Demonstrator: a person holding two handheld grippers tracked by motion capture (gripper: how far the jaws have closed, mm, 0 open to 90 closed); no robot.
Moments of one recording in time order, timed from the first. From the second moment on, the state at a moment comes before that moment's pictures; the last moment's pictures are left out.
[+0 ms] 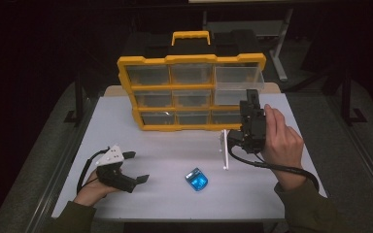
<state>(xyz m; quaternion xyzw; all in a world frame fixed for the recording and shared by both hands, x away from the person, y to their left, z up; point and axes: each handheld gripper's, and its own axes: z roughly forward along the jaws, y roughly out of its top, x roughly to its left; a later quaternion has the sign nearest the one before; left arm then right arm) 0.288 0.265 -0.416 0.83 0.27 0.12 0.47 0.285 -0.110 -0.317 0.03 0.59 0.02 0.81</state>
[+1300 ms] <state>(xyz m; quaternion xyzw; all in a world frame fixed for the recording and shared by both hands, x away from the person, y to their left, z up) 0.286 0.265 -0.420 0.84 0.26 0.12 0.46 0.275 -0.106 -0.368 0.04 0.58 0.06 0.81</state>
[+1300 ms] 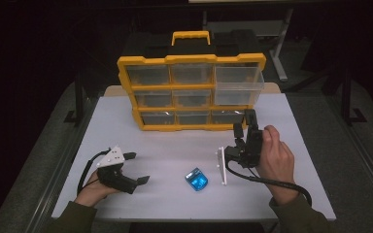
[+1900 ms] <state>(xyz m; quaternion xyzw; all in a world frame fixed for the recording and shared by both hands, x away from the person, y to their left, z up) 0.286 0.263 -0.424 0.83 0.27 0.12 0.47 0.268 -0.110 -0.400 0.04 0.60 0.06 0.80</state>
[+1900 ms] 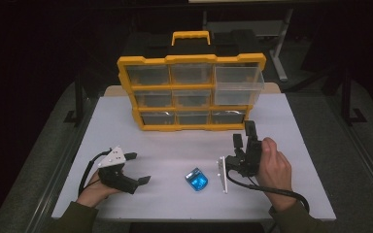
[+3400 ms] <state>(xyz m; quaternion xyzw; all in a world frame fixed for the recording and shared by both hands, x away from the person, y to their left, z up) 0.287 0.262 -0.428 0.83 0.27 0.14 0.46 0.266 -0.123 -0.461 0.06 0.68 0.03 0.73</state>
